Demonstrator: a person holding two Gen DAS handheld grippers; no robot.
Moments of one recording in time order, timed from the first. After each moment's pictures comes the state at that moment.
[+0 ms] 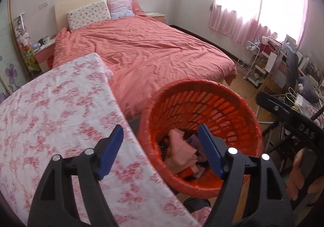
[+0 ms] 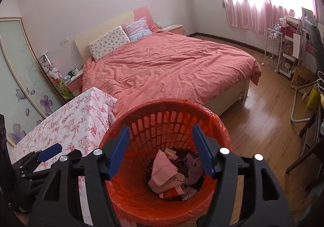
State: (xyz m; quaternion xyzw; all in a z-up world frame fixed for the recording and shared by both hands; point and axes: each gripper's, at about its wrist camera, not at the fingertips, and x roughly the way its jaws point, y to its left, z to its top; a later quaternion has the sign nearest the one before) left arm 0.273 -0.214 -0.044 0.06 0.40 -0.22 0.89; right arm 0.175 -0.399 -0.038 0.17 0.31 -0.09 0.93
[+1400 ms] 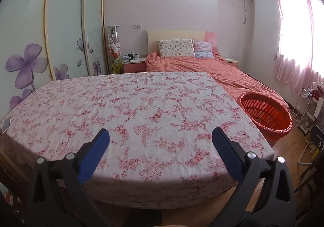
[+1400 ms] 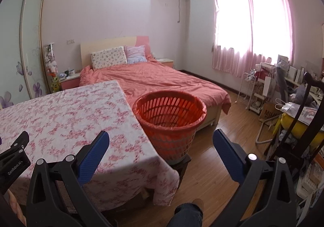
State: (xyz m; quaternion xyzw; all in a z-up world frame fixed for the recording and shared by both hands) left arm -0.016 0.016 -0.009 0.00 0.25 0.05 0.97; right arm -0.021 -0.221 -0.017 0.04 0.22 -0.16 0.96
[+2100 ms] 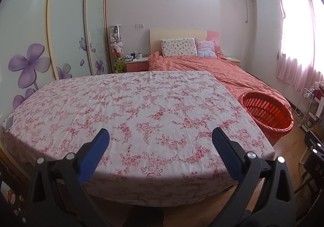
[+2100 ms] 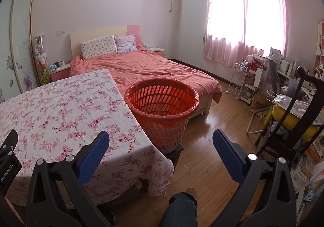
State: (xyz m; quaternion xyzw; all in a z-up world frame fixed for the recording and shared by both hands) left arm -0.019 0.013 -0.009 0.00 0.25 0.06 0.97; right arm -0.026 -0.211 -0.025 0.04 0.25 -0.21 0.94
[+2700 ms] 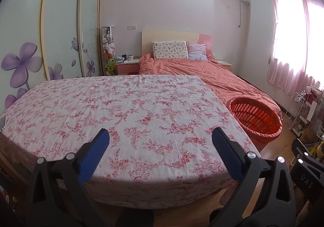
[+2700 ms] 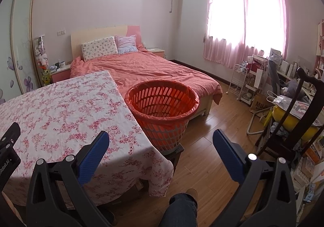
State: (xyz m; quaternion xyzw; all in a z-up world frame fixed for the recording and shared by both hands) left arm -0.020 0.003 0.003 -0.02 0.24 0.02 0.97; right arm -0.029 -0.214 -0.018 0.04 0.25 -0.20 0.95
